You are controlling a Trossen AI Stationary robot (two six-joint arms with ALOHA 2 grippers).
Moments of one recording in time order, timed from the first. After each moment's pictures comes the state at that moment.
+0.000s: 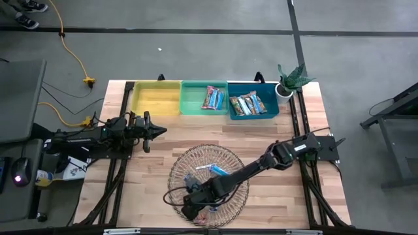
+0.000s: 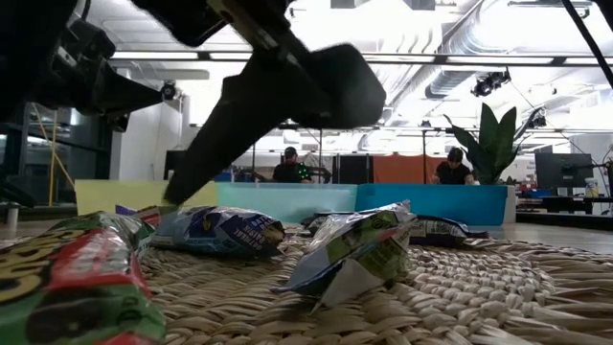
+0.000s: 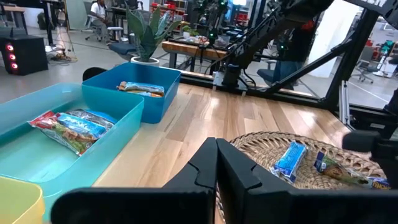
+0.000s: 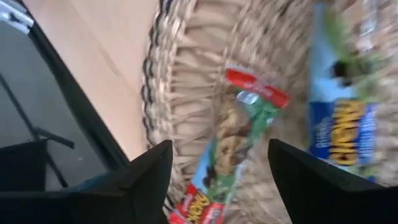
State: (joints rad) left arm 0.12 0.06 0.01 0.00 -0.01 -0.14; right arm 0.46 2.48 2.24 -0.82 0.05 1.23
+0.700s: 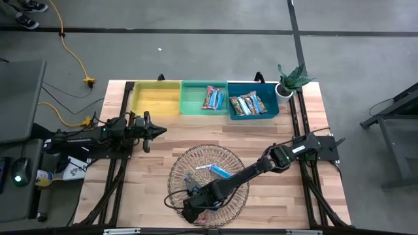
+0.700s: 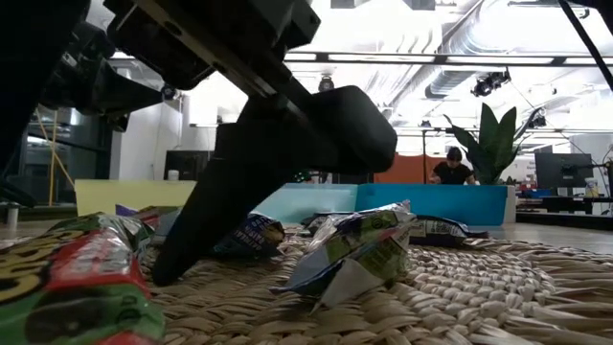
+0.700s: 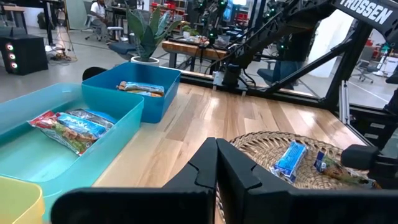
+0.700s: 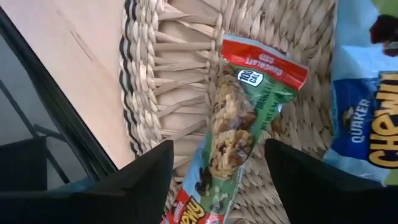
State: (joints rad) left arm 0.12 0.06 0.01 0.00 -0.01 -0.14; right arm 0.47 2.54 2.24 -0.78 0.01 1.28
